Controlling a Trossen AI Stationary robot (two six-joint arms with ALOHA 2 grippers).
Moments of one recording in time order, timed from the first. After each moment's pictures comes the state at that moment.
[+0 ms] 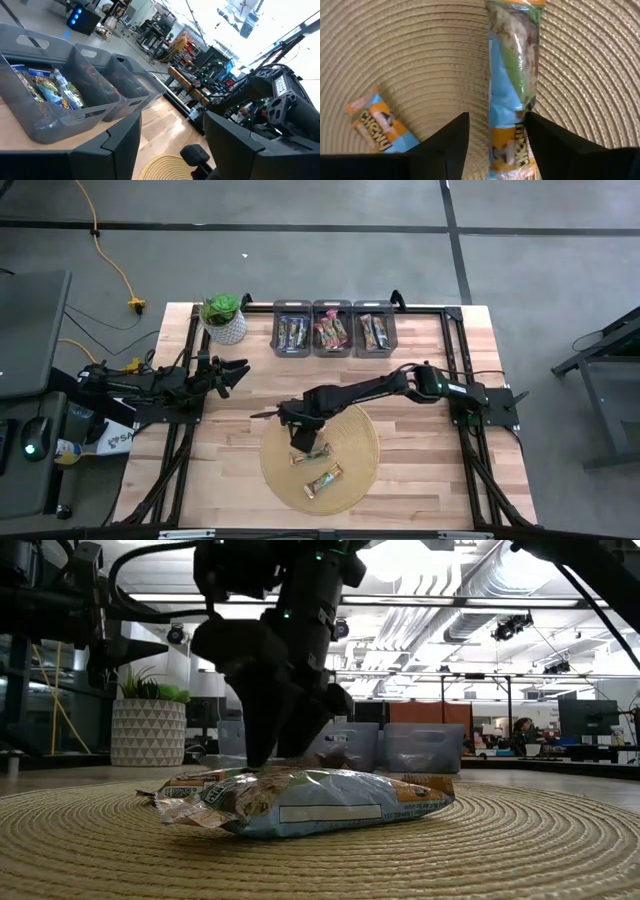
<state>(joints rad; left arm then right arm) -0.16 0.01 0.03 0.04 -0.62 -0.66 0.13 2.39 2.01 -0.93 -0.04 0.59</state>
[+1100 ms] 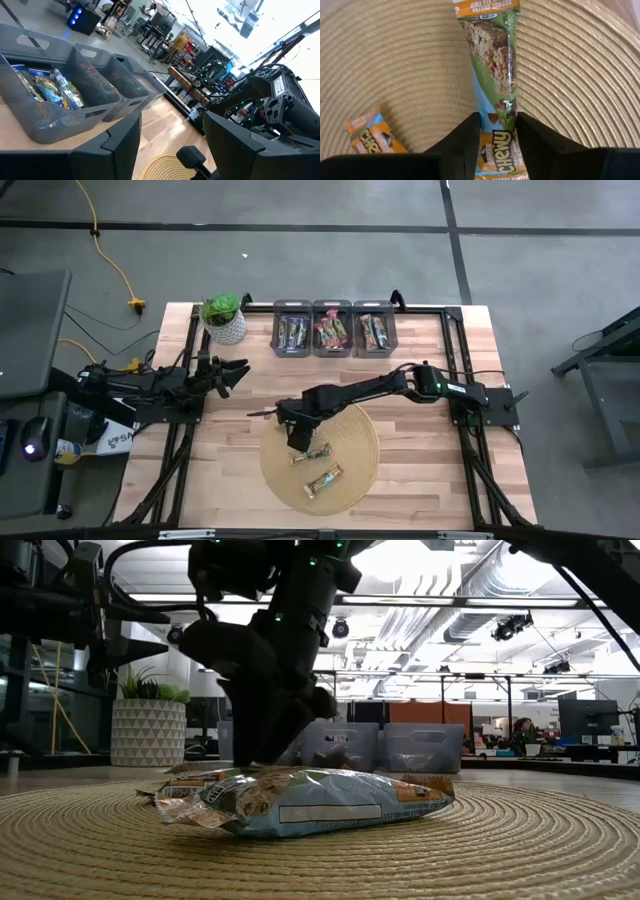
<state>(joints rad) -0.16 0.01 0.03 0.04 -0.62 -0.66 0.12 2.39 2.01 -0.85 -0.01 0.52</state>
